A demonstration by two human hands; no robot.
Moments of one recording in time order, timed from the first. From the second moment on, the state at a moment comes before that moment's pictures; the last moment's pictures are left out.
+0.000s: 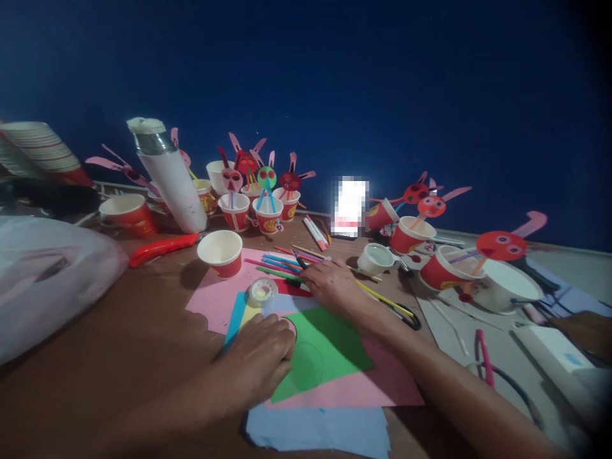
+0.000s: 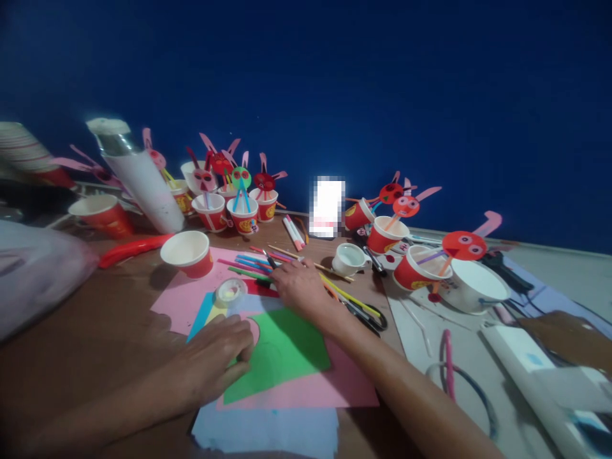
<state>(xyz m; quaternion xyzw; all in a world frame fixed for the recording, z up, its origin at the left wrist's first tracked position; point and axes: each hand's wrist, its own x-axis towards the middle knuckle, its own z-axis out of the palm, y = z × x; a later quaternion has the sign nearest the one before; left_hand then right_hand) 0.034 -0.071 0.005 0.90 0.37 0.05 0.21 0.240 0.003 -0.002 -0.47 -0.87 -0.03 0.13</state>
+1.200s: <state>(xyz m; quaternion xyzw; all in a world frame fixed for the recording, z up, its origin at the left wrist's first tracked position) 0.016 -0.040 0.058 0.80 0.45 0.06 0.40 0.277 -0.082 -0.006 -0.55 -0.66 0.26 0.44</state>
